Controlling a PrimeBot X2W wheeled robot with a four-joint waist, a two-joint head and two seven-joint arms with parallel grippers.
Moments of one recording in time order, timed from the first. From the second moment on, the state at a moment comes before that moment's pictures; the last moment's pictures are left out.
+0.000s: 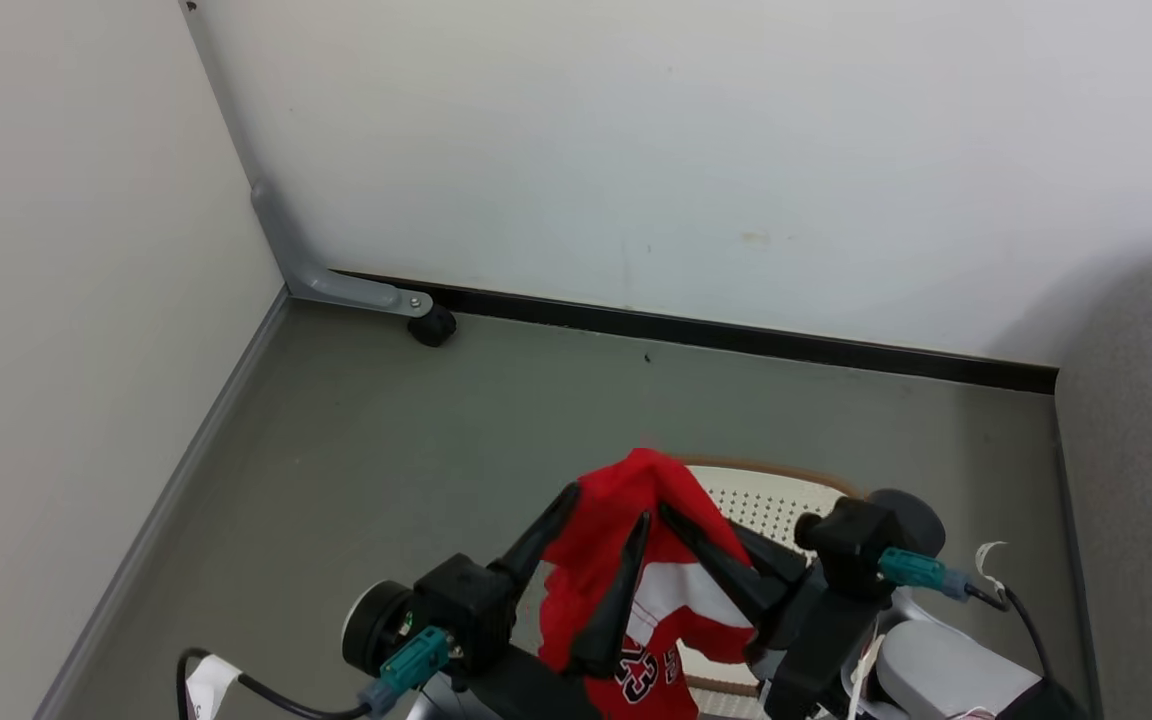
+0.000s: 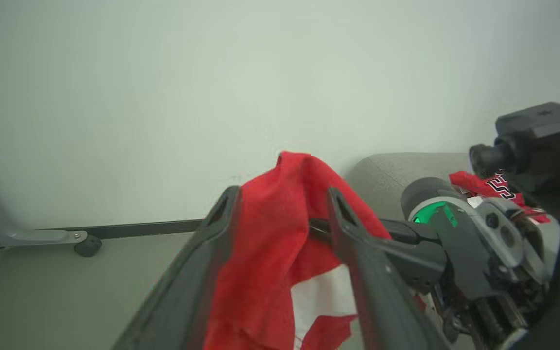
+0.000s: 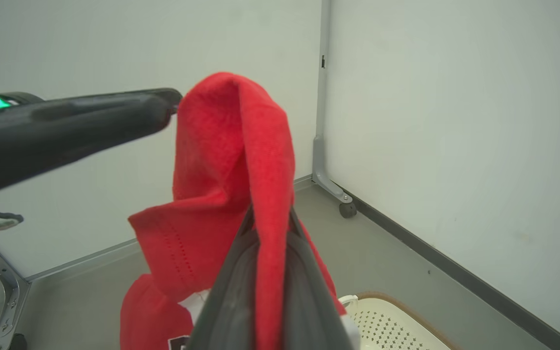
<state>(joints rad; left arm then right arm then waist) -0.17 0.13 -0.63 0.03 -0.48 0.05 -0.03 -0.48 -0.28 0.96 0.41 0.56 0.12 -0.26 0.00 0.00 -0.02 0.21</state>
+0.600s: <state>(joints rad) -0.15 0.14 -0.63 0.05 -0.47 0.06 -0.04 -0.47 -0.34 0.85 0.40 0.59 0.12 -0.26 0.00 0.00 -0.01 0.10</state>
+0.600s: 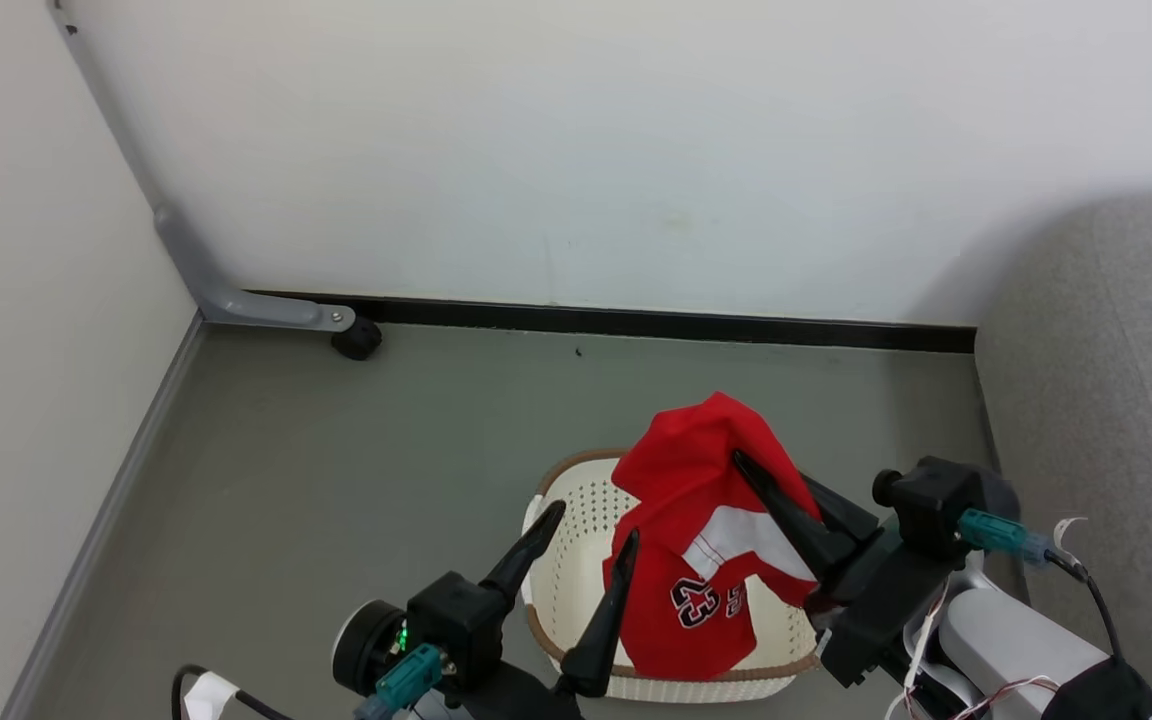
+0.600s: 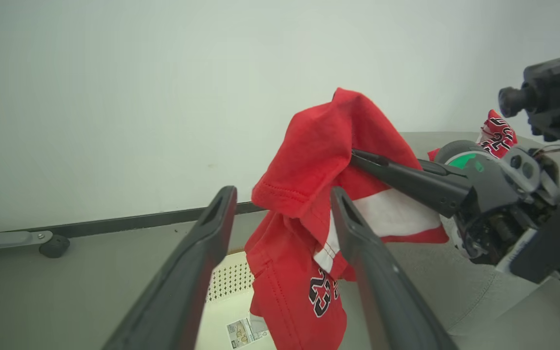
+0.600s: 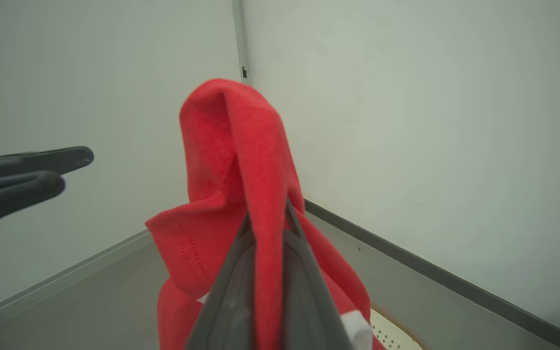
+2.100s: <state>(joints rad) -0.14 0.15 -0.62 0.08 -0.44 0.08 -0.08 -0.35 -0.41 0.54 0.34 0.53 0.12 -0.26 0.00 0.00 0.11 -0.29</state>
